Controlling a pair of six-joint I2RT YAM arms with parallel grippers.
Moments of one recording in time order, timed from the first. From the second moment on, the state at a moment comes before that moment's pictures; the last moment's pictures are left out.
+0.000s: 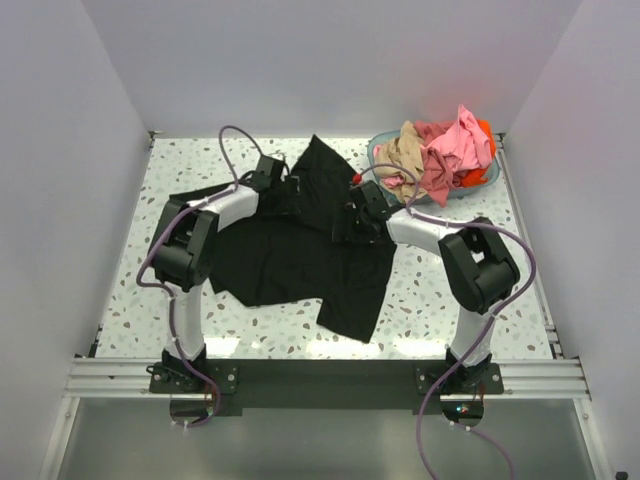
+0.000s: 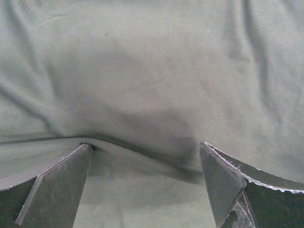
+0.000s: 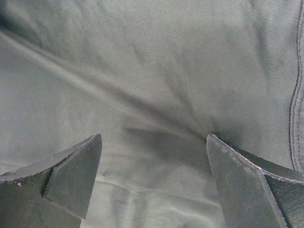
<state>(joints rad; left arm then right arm) -0.35 2.02 1.37 -0.26 -0.11 -0.36 0.55 1.88 1.17 -0.22 0.03 0.51</state>
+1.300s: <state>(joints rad) -0.41 1.12 0.67 -0.73 -0.62 -1.01 0.66 1.56 1.05 -0.22 0.01 0.45</state>
